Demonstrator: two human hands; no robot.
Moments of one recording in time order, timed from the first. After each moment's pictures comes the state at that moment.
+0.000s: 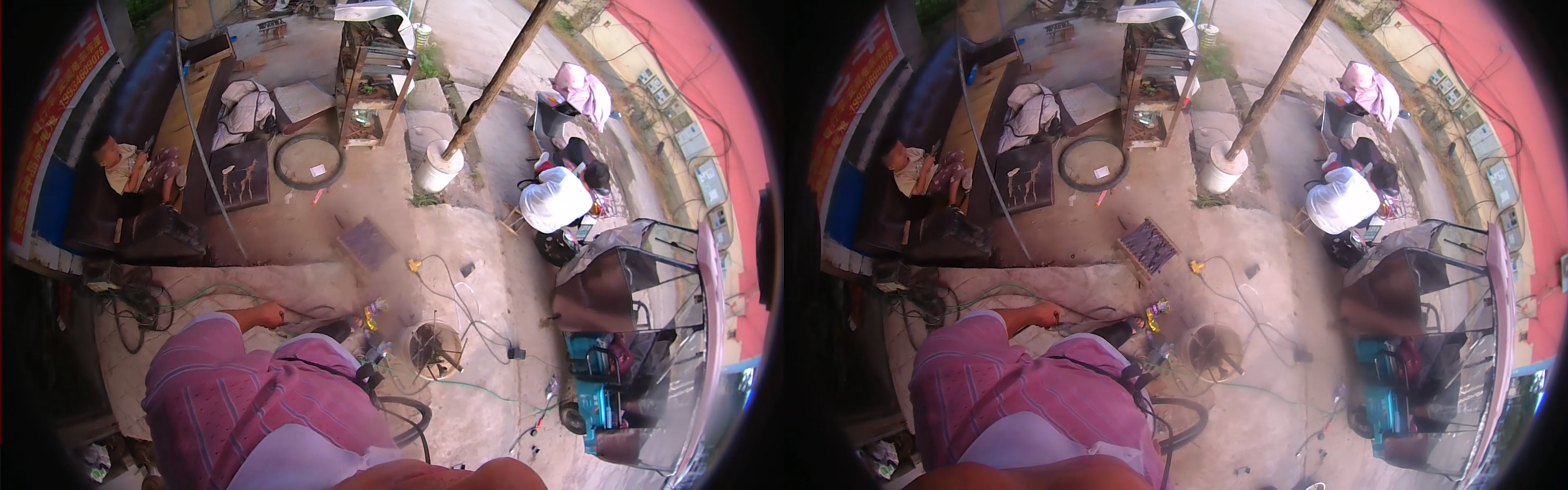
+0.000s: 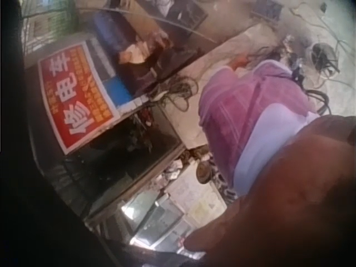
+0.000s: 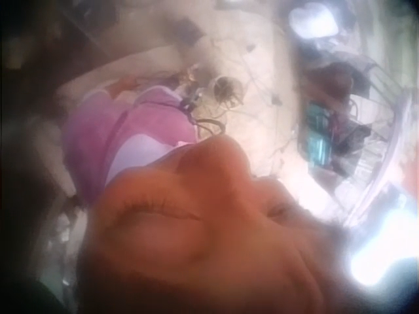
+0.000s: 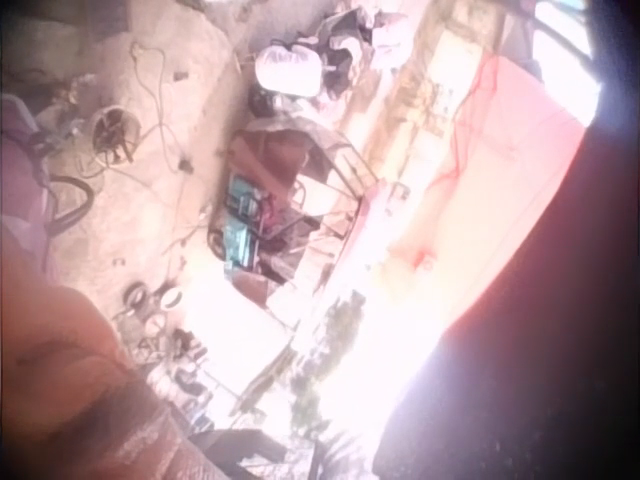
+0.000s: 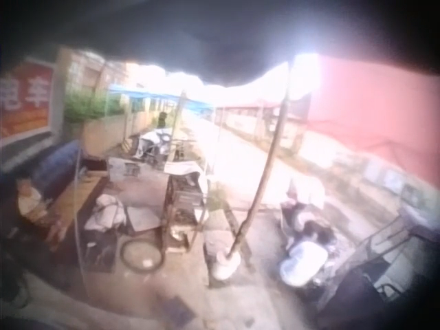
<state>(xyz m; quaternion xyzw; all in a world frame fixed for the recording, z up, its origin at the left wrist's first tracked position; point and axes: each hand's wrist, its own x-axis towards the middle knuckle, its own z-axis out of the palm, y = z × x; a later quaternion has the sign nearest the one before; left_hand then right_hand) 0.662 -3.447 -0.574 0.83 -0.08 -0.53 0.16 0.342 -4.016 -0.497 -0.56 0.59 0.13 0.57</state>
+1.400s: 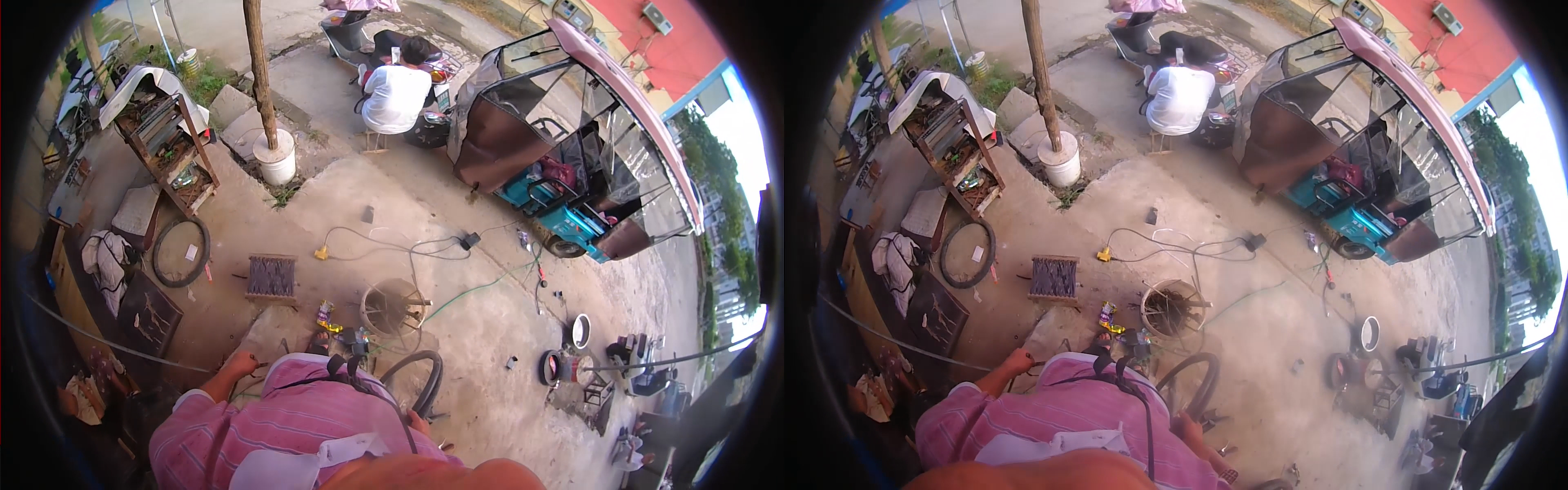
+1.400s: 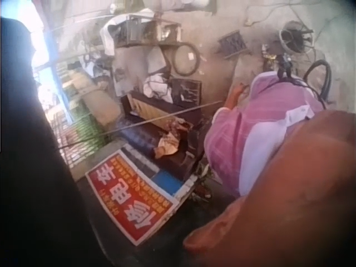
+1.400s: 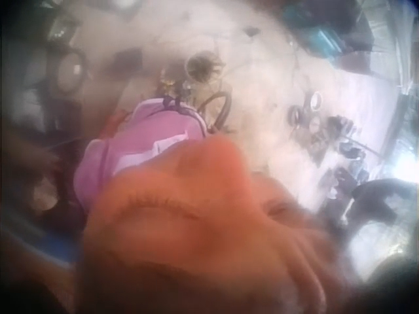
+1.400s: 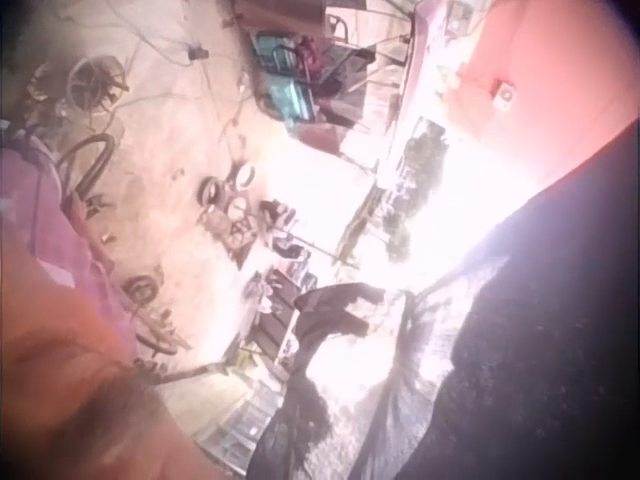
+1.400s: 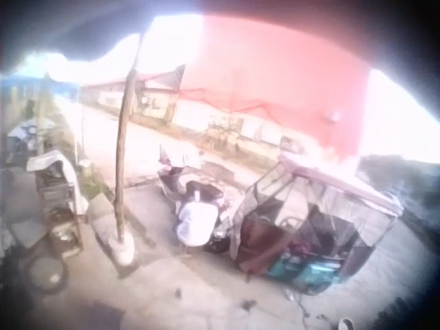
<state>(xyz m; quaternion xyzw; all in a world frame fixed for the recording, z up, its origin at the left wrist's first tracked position) 0.800 -3.556 -0.600 0.87 -0.17 -0.47 0.06 0.289 -3.877 -0.495 -0.46 0.65 -0.03 0.61</state>
